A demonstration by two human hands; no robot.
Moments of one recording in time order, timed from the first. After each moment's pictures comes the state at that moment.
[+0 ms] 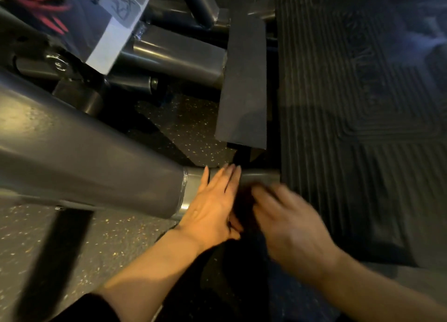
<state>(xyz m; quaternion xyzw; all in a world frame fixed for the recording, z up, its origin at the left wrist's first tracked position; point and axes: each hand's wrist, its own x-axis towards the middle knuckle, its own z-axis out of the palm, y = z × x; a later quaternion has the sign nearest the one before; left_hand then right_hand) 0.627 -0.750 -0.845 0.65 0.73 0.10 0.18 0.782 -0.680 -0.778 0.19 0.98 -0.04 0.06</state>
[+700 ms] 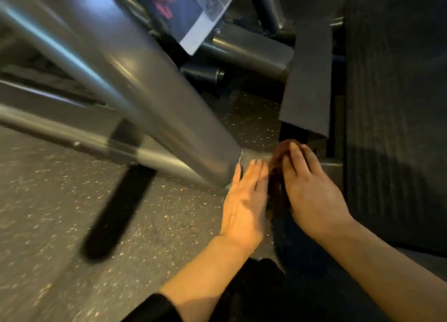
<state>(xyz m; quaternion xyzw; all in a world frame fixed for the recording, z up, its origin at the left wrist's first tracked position) 0.648 -0.806 -0.880 0.54 0.82 0.21 0.03 0.736 -0.711 -0.808 0.28 0.95 0.02 0.10</state>
